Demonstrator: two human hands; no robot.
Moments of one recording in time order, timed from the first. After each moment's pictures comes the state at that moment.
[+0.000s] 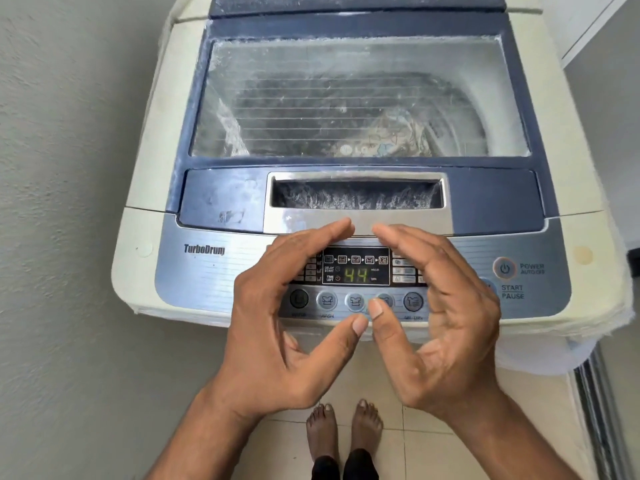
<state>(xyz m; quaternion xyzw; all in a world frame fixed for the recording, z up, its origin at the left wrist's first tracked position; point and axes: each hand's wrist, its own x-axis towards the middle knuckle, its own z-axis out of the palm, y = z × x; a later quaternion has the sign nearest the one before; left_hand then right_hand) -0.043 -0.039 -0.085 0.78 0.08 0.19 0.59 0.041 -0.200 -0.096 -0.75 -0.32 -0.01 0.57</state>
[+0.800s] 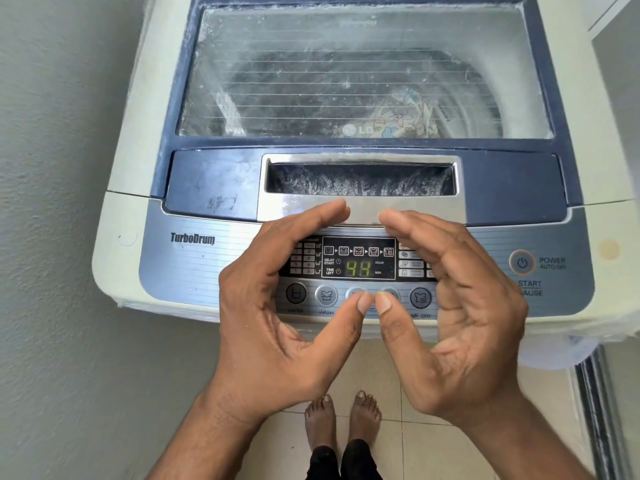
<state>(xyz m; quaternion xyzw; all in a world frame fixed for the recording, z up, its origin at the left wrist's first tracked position) -0.038 -0.047 -0.092 0.77 0.13 0.24 0.58 0.044 -0.200 -0.099 -0.74 -0.30 0.01 0.60</state>
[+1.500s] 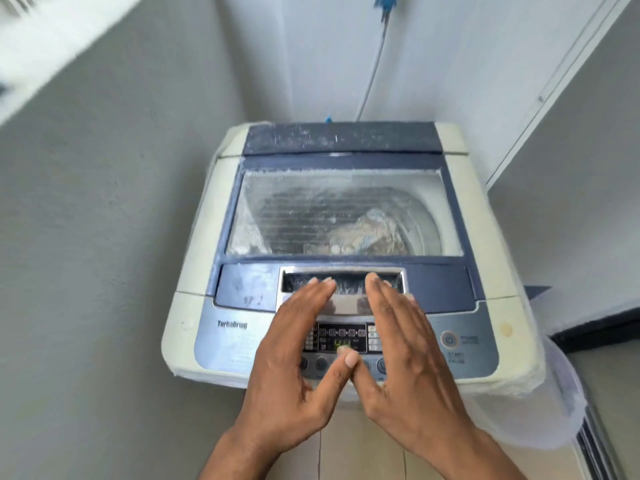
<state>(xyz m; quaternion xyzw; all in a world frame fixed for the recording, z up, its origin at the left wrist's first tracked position) -0.039 -0.049 -0.038 0.86 0.09 0.20 0.46 0.048 -0.203 -0.049 -0.89 -0.36 0.03 0.28</state>
